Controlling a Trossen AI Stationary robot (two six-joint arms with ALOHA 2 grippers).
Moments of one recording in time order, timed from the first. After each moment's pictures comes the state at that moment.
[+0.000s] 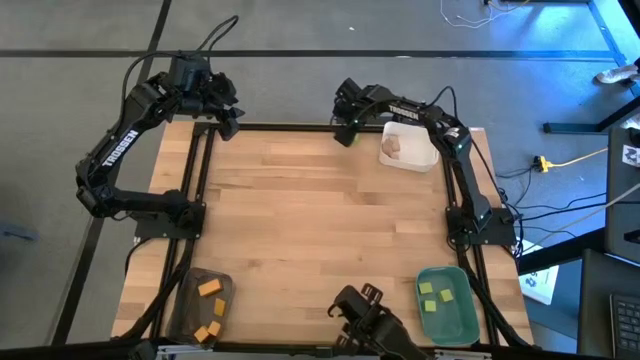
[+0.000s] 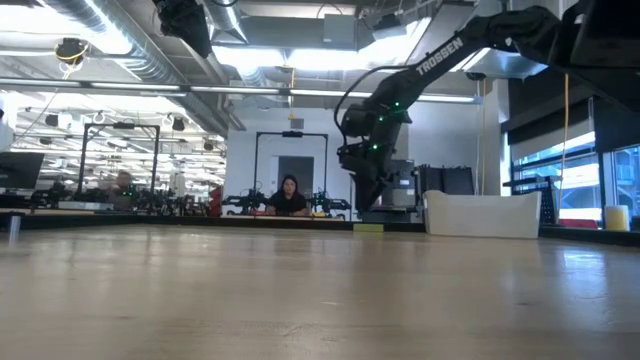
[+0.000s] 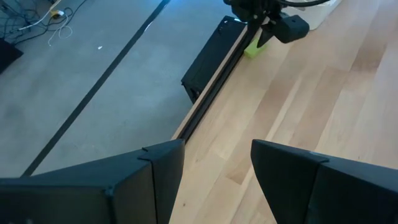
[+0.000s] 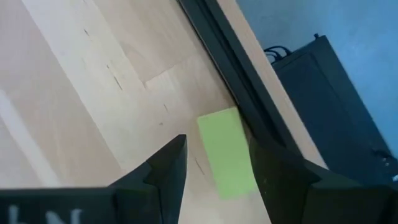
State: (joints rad) left arm 0.87 1.16 1.50 -1.02 0.07 0.32; right arm -0.73 2.25 1.85 -0.83 -0.08 -0.20
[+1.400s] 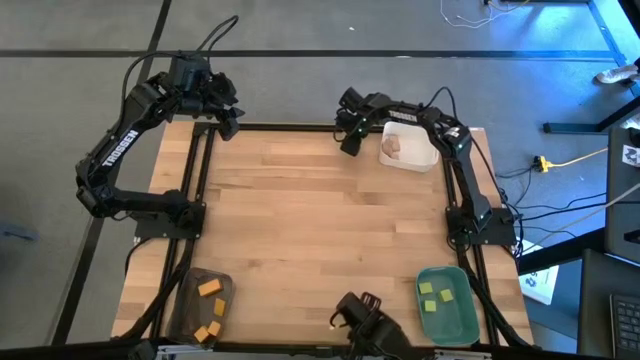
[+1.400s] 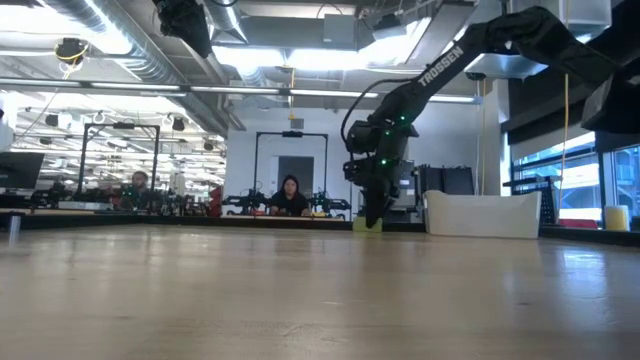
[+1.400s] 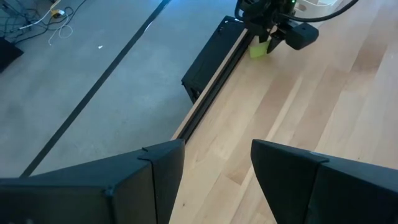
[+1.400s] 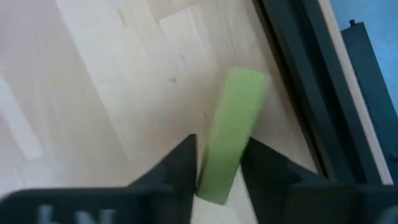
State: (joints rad) left arm 0.87 1.16 1.50 -1.02 0.07 0.32; right arm -0.73 2.25 1.73 -0.78 -0.13 -0.32
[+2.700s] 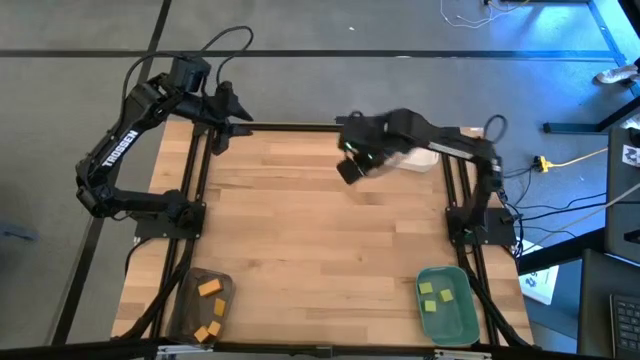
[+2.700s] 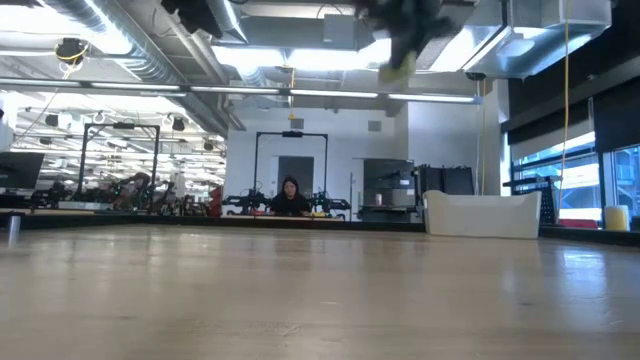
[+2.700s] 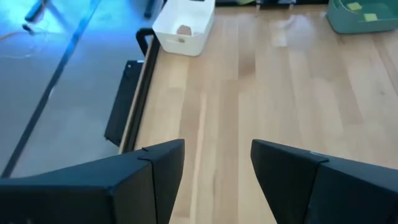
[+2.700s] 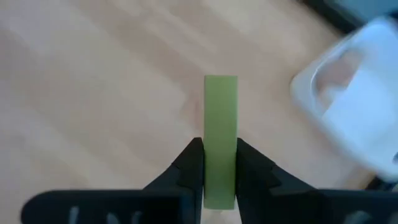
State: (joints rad) left arm 0.87 1.16 1.50 -1.06 0.49 0.56; right arm -0.16 1.87 2.10 -1.57 0.20 0.76
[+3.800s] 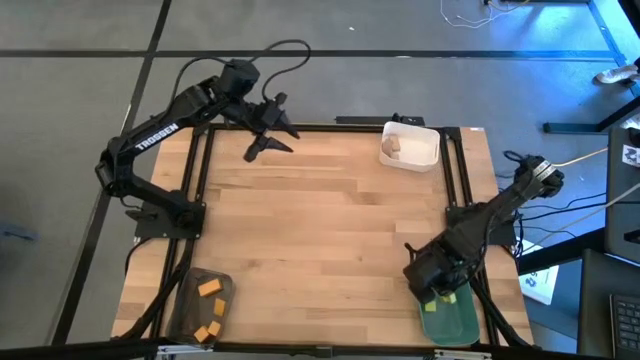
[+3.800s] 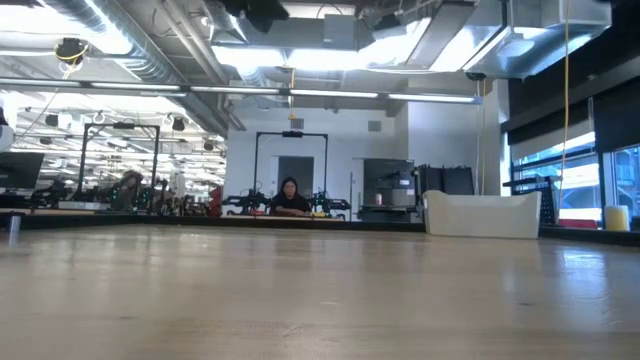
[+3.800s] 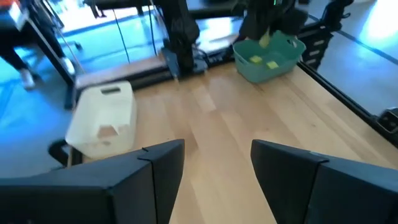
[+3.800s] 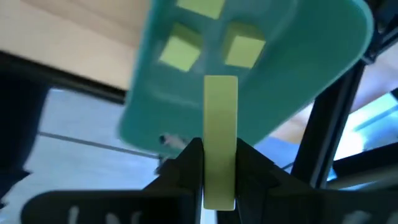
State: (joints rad) left arm 0.64 1.38 1.50 -0.70 0.77 0.58; right arm 0.66 1.42 1.10 -1.16 -0.55 1.78
